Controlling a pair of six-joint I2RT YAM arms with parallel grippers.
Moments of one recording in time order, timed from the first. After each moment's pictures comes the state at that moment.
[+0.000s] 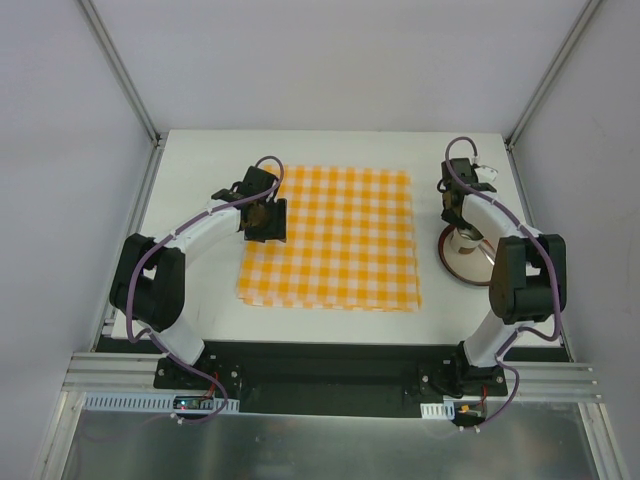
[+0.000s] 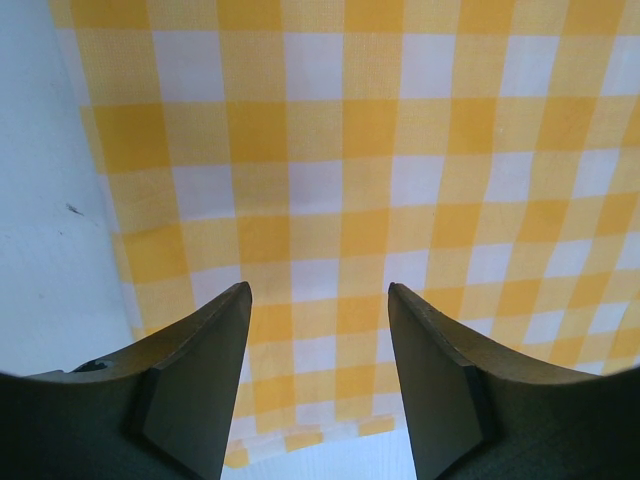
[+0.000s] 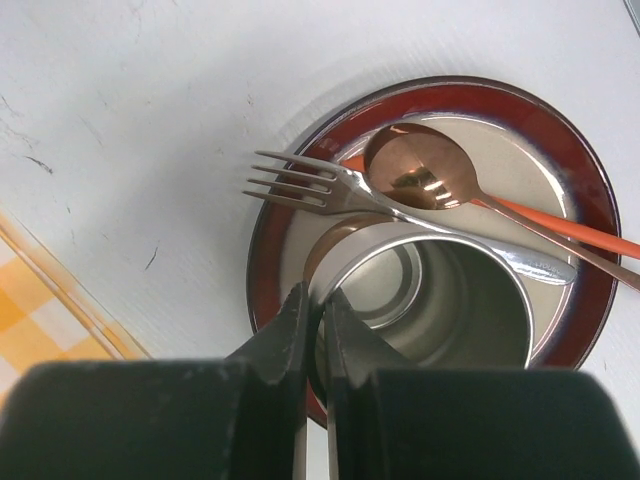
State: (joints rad) left arm -0.40 1.65 1.15 -0.58 0.05 -0.38; right arm 0.11 1.71 1.21 -0.58 0.53 0.56
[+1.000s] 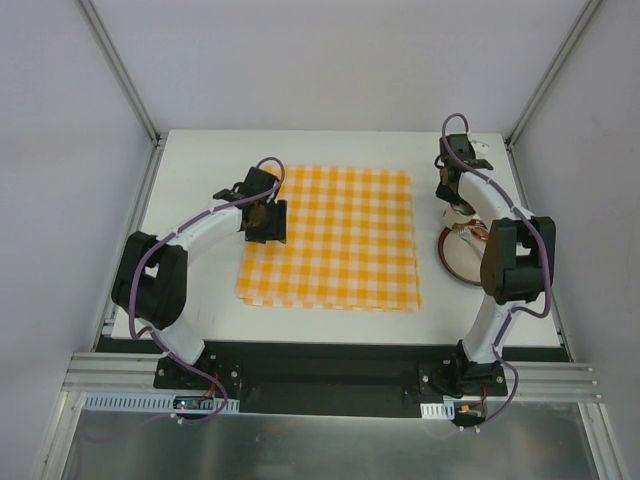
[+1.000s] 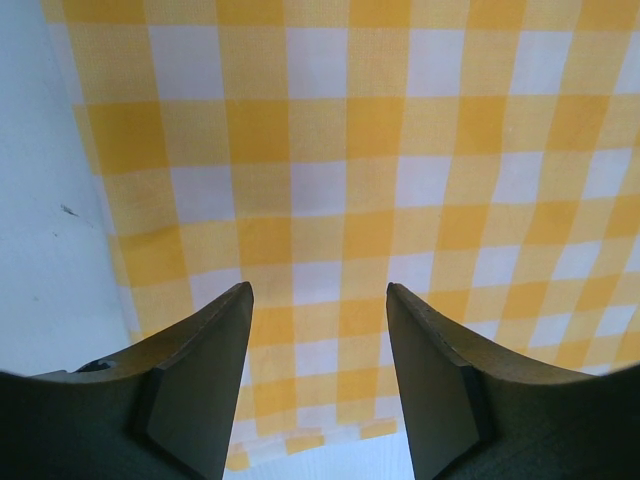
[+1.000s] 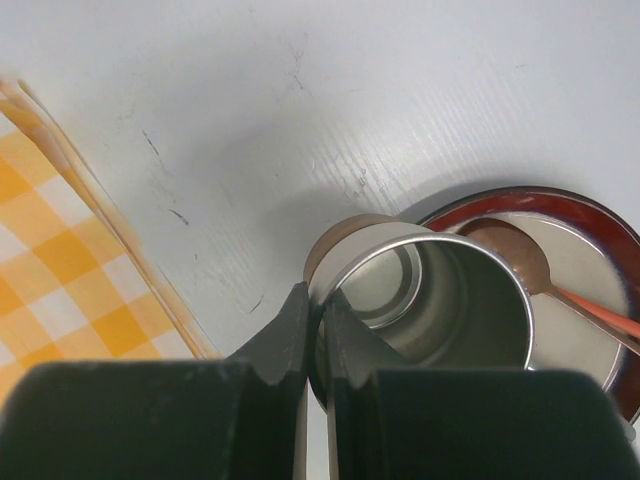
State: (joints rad) left arm -0.40 1.66 1.15 -0.58 0.05 -0.38; right arm 0.11 1.86 1.47 -0.62 0.45 0.48
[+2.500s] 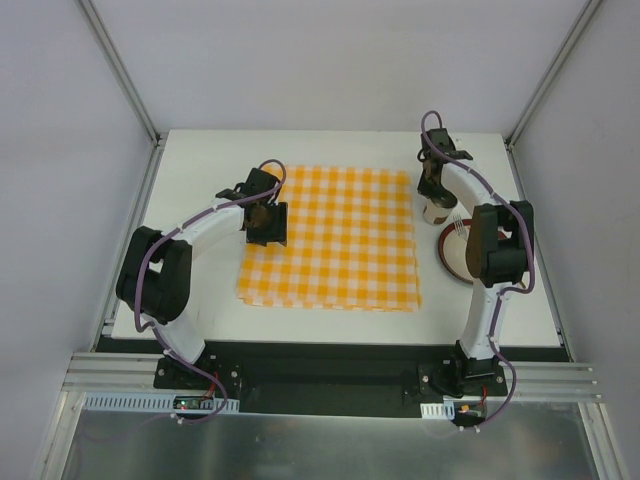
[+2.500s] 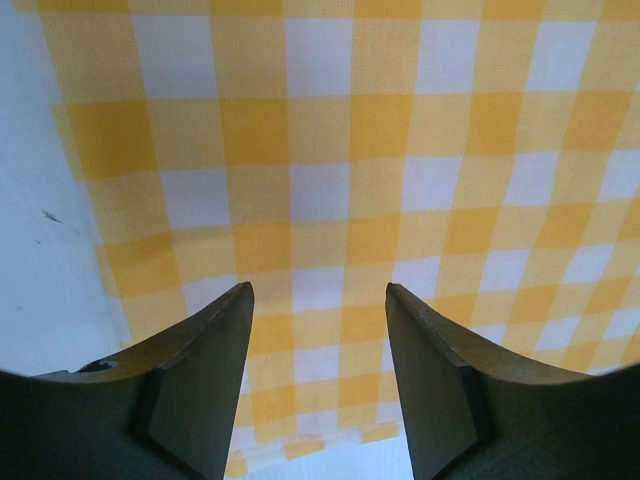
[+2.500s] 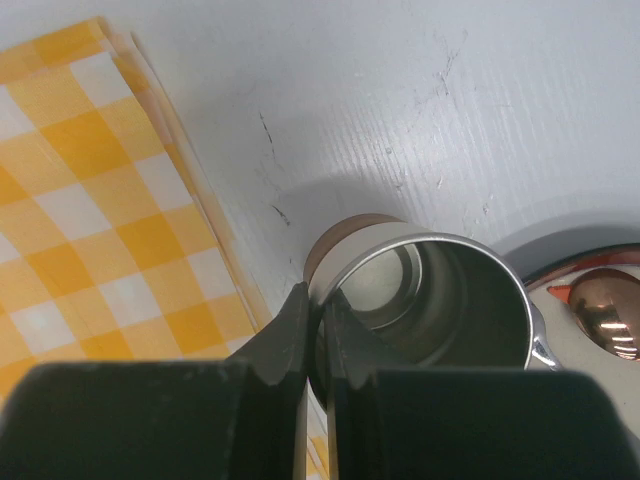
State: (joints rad) left arm -0.40 1.70 1.15 -0.58 0.07 -0.38; right arm 0.17 2.04 1.64 -0.66 0.34 0.42
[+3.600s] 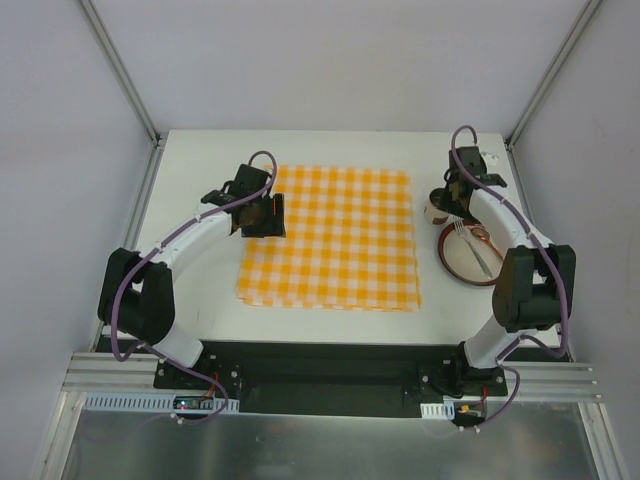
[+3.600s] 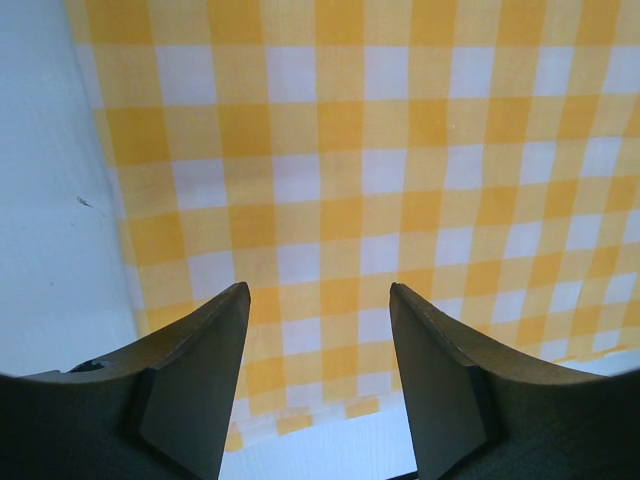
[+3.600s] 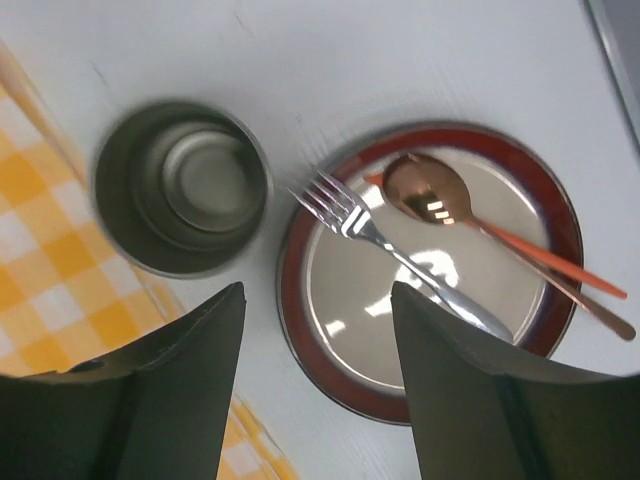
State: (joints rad) left arm -0.40 1.55 1.13 -0.58 0.07 -0.38; right arm 0.11 1.66 1.36 -0.67 0.45 0.43
